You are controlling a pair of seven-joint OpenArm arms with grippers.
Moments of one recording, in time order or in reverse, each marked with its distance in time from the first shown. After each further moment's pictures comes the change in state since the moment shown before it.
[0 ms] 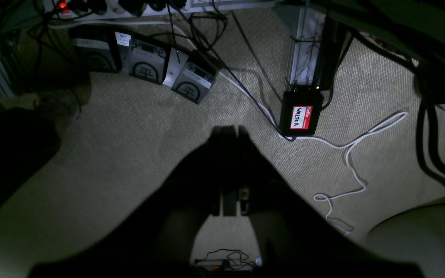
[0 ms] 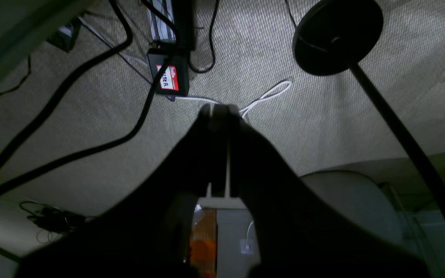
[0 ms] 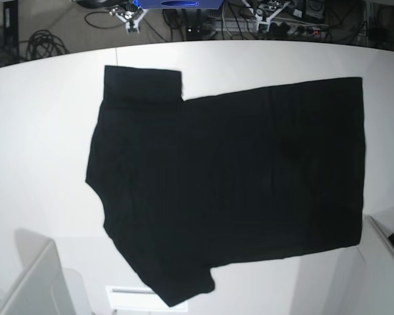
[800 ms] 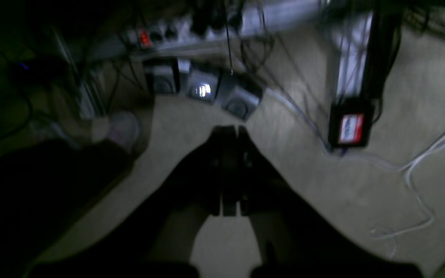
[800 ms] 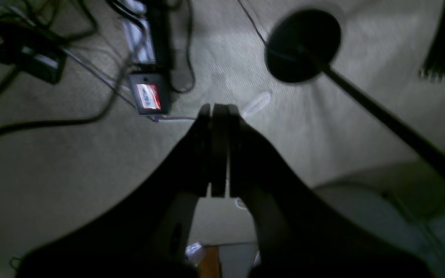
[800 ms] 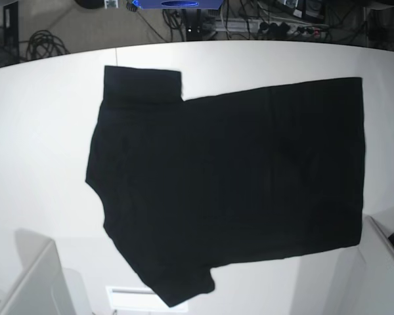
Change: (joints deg) left arm 33.9 -8.1 -0.7 47.2 -3.6 0.0 -0.3; right arm -31.5 1.8 7.9 43.7 0.1 0.0 -0.7
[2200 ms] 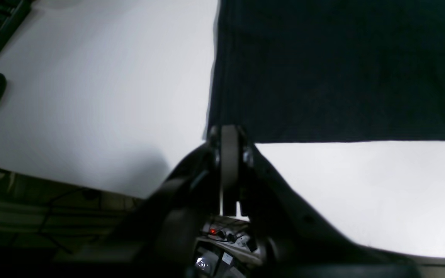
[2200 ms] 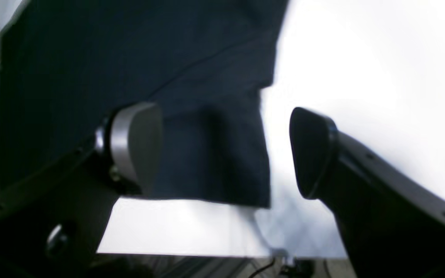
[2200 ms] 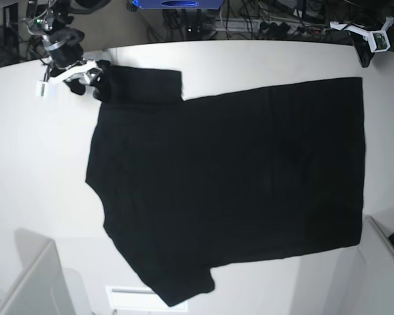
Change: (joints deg) left arm 18.9 -0.5 -28.3 60.8 -16.3 -0.2 1.5; right arm -0.9 2.1 14.6 61.4 45.4 15.8 -28.9
